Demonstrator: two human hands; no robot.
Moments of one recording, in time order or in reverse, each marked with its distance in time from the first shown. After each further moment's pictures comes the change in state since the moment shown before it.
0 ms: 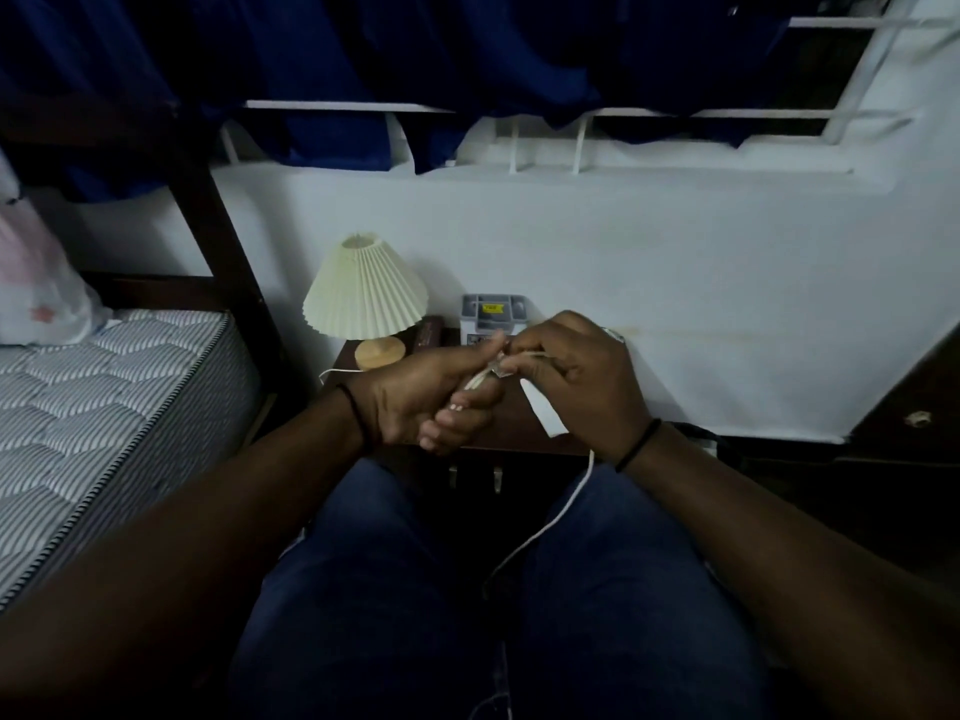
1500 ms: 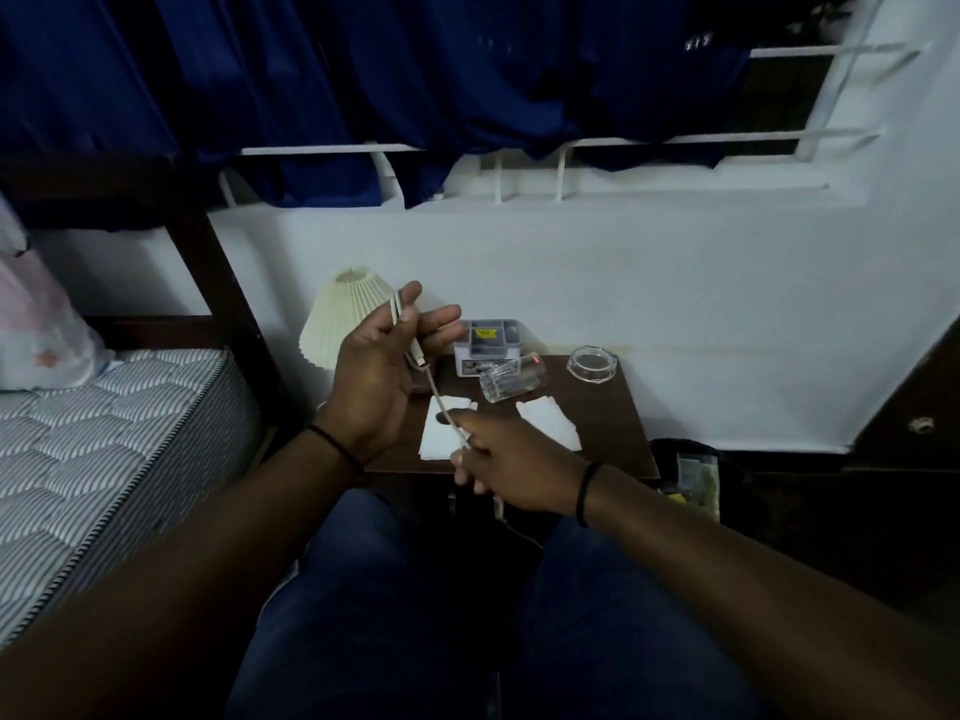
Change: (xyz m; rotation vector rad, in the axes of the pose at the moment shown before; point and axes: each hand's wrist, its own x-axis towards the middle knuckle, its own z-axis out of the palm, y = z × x) left_hand -0.002 0.011 0.001 -0.201 0.775 0.878; right_hand -0.024 -0.005 0.043 0.240 -0.688 0.441
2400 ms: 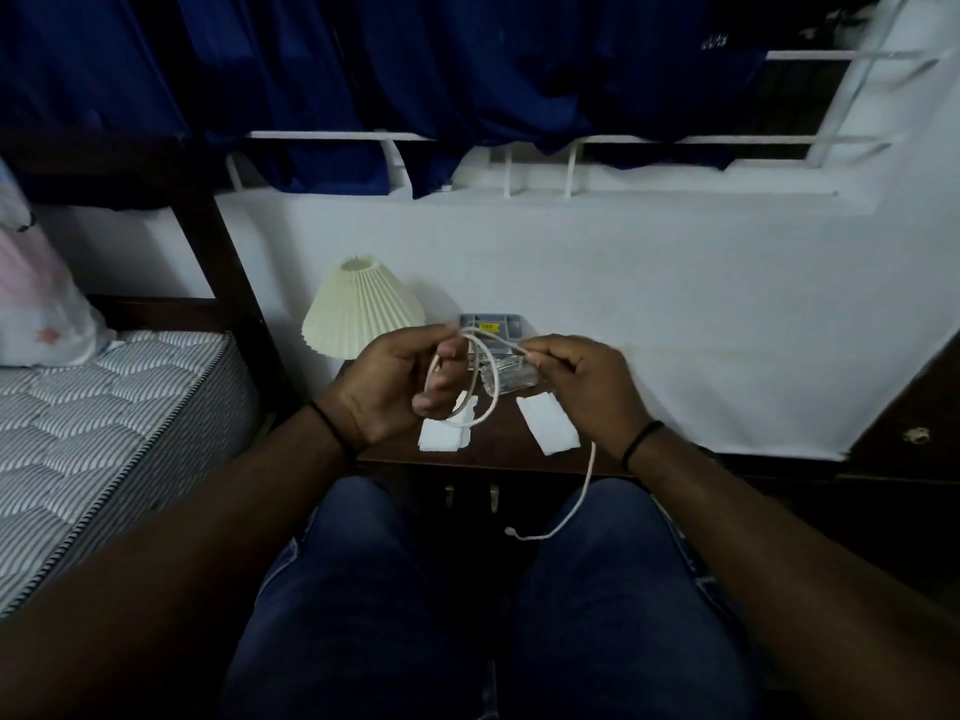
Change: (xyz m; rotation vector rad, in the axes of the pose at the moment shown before) left_hand 0.002 0.006 -0.009 -0.097 -0.494 -0.561; right_hand 0.002 0.018 -0.065 -0.019 0.602 -0.147
